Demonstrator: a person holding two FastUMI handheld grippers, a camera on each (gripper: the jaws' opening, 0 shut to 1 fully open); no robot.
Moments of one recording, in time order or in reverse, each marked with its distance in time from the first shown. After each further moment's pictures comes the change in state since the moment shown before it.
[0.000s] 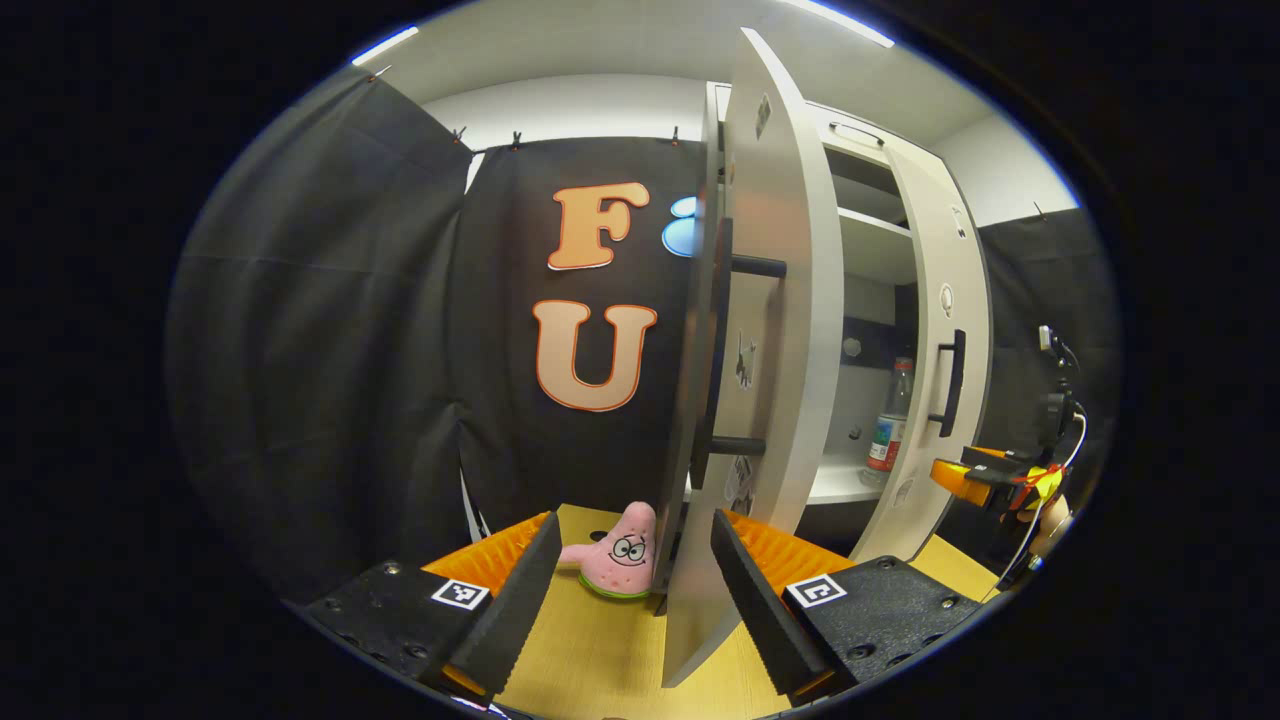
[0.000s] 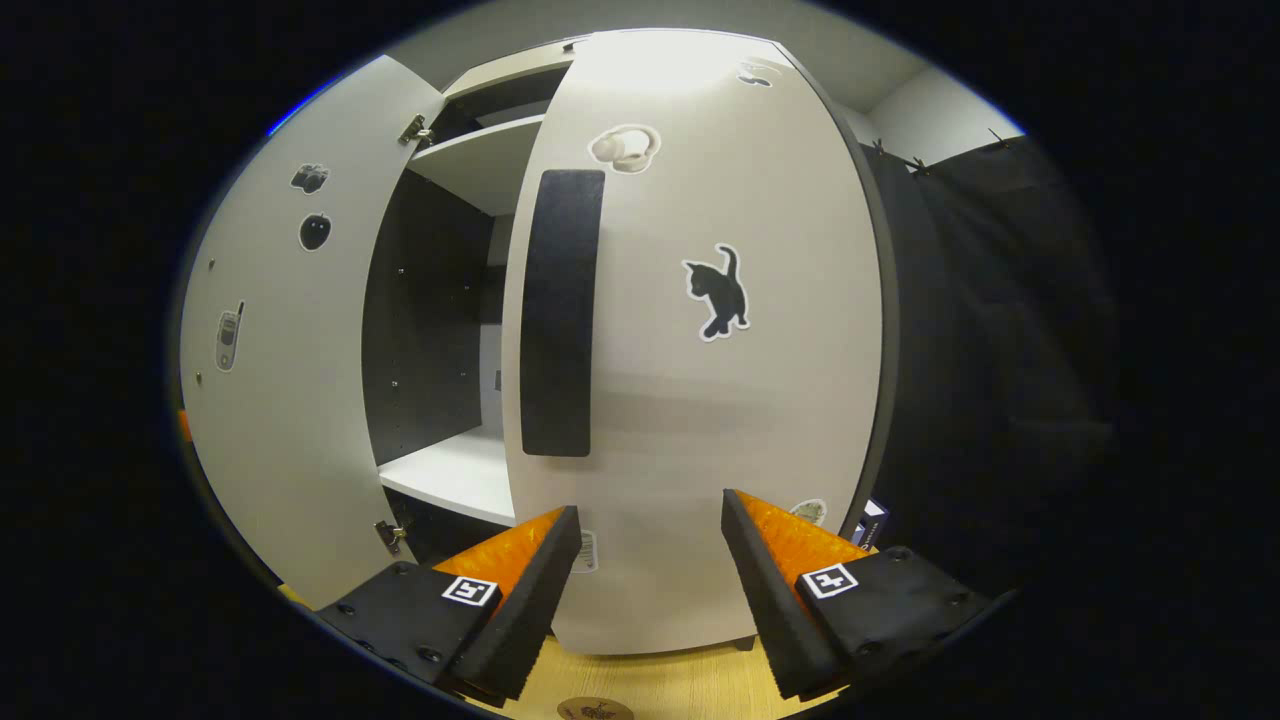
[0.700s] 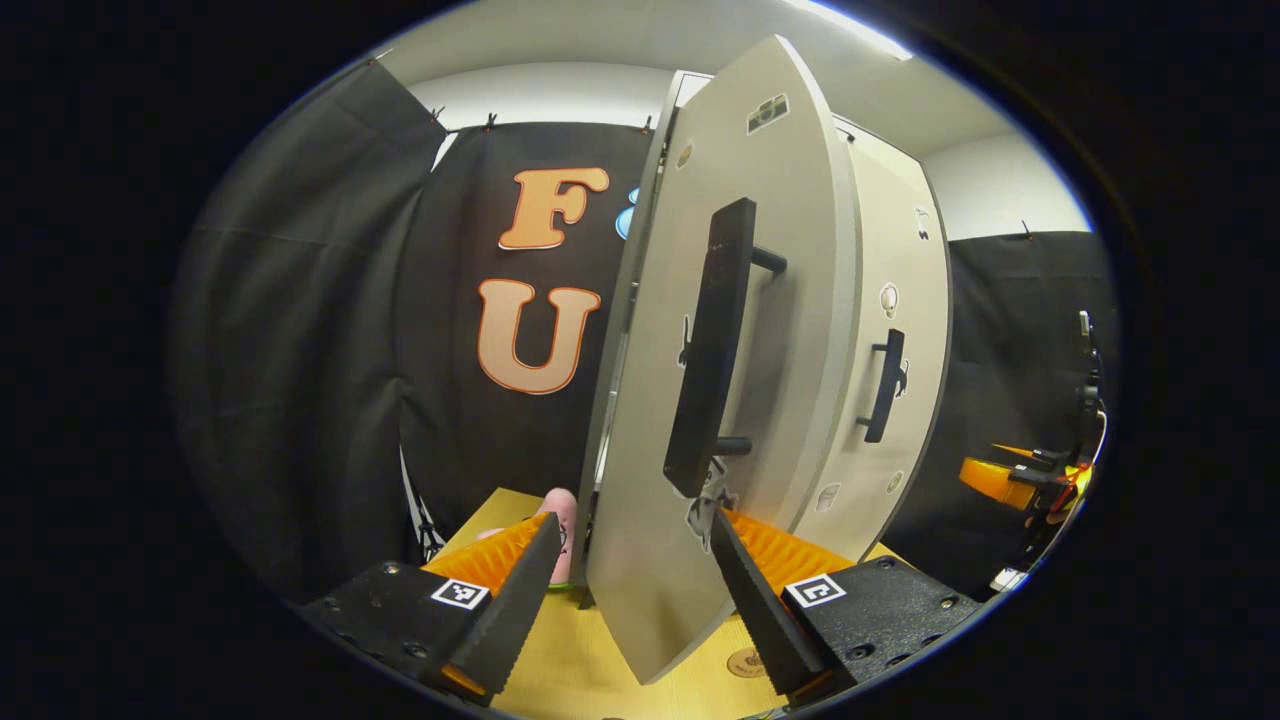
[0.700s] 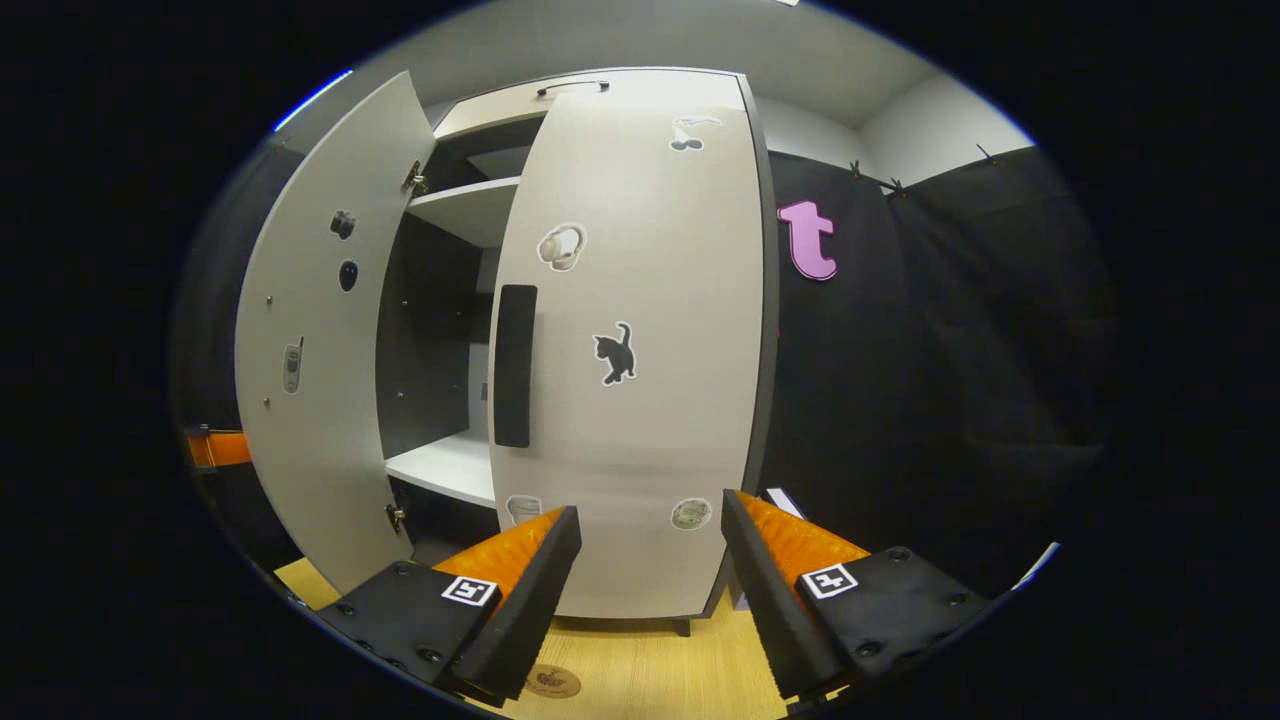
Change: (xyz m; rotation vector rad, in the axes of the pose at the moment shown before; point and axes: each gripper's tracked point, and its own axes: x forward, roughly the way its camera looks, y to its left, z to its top) left arm 0.013 -0.084 -0.012 -0.082 0.028 -0.103; right arm -0.097 -0.066 0.032 -0.028 -0.029 -0.025
